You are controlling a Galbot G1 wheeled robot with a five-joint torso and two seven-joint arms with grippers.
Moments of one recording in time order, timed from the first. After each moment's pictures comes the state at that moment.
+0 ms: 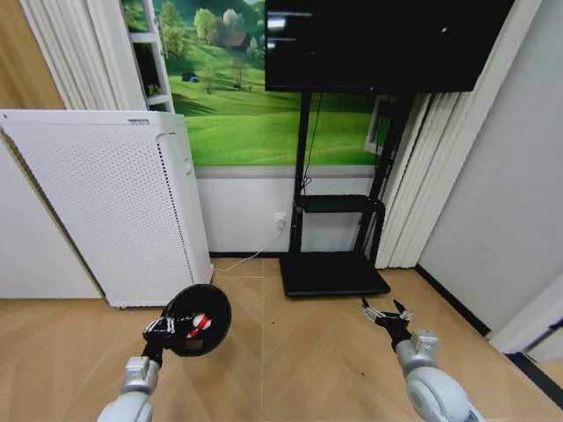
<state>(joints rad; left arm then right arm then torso) 1.51 -1.25 -0.66 -1.91 -0.15 -0.06 -0.08 -1.49 0.99 0.59 2.00 0.58 -0.14 0.33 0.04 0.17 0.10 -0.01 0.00</state>
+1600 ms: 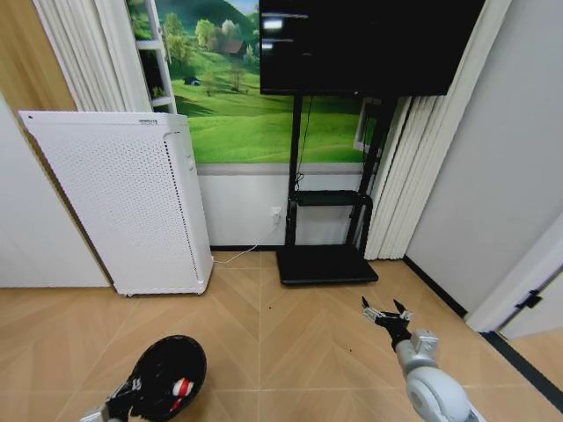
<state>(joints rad) 1.71 -1.24 -0.80 -1.75 -0.50 0.08 -0.12 -1.49 0.99 0.59 2.00 0.58 -0.14 0.33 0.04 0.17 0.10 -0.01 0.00</state>
